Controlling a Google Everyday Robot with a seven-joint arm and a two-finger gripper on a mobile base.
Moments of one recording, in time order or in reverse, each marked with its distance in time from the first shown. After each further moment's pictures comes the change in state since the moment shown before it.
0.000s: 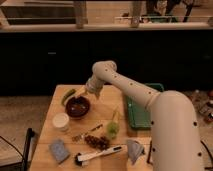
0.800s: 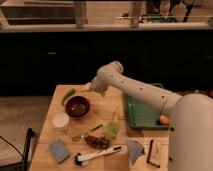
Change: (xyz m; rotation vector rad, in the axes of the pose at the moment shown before) arm 0.008 0.024 -0.040 -0.074 0.230 0.178
